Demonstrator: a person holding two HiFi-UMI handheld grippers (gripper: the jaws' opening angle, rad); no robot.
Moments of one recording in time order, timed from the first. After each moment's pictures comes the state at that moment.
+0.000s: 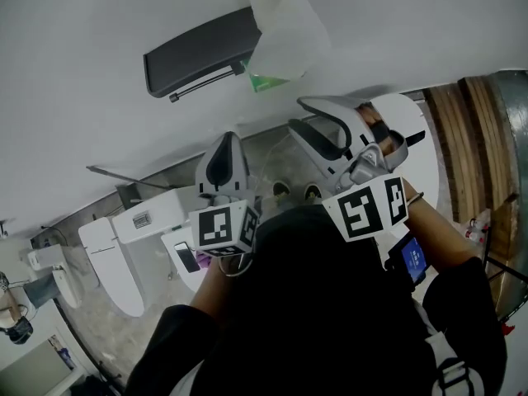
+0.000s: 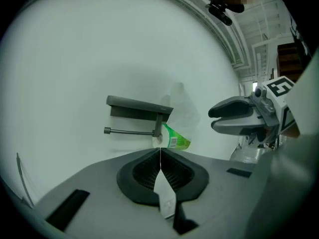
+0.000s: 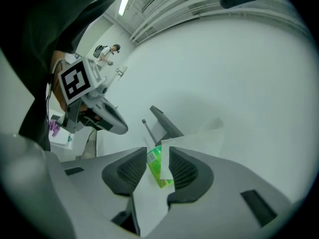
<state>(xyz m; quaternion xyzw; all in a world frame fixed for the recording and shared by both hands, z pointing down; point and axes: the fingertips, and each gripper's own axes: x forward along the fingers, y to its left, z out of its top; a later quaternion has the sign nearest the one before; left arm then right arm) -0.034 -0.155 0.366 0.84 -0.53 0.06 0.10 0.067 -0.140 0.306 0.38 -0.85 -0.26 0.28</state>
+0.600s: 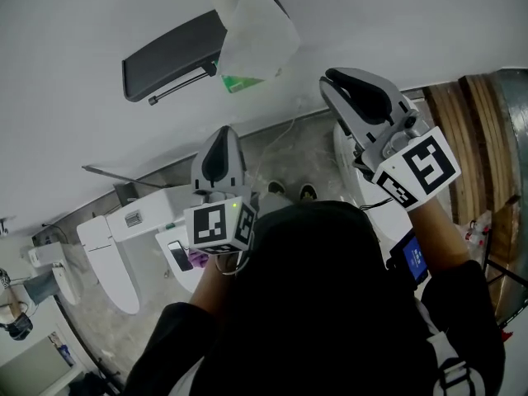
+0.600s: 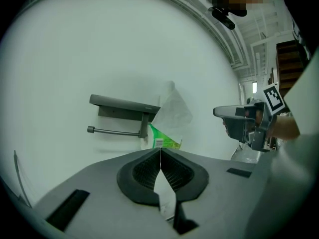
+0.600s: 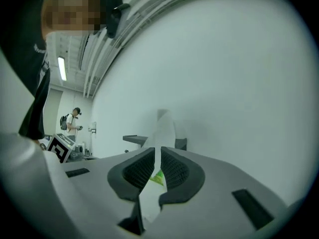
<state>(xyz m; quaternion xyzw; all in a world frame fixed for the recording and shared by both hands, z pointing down) 0.009 -0.153 0.367 0.84 -0.54 0.05 0.09 0.171 -0.160 0.280 0.43 -0.90 0.01 -0.01</state>
